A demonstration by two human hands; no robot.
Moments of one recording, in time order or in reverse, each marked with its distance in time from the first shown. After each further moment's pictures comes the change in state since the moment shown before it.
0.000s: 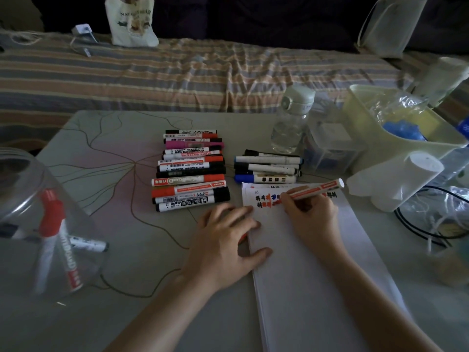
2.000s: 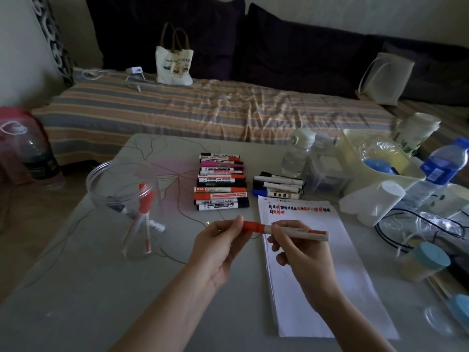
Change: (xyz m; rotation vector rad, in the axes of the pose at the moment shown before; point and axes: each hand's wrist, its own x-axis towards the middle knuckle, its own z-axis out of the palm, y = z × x) left_hand -0.048 0.058 -0.107 -1.729 0.326 -1.010; right_hand -0.127 -0.116 -0.047 0.635 -0.282 0.102
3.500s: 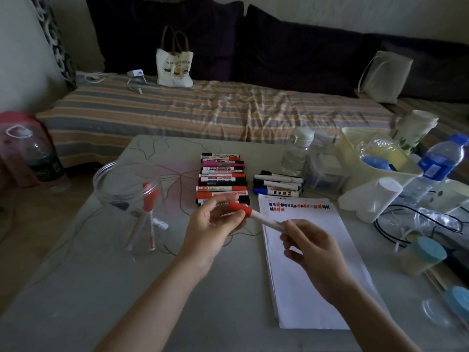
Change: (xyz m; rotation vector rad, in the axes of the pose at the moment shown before) left_hand -0.010 0.021 -0.008 0.364 -0.233 0.402; right_hand 0.004 0.003 -0.026 0.118 -0.083 0.163
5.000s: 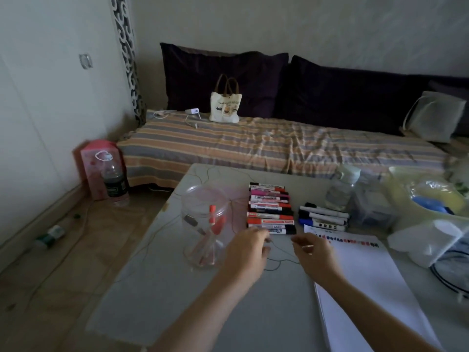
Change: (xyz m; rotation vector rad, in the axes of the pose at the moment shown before) left_hand 0.001 0.010 -0.045 1.315 0.014 0.485; right_hand 0.057 0.023 0.067 -0.817 0.054 -0.168
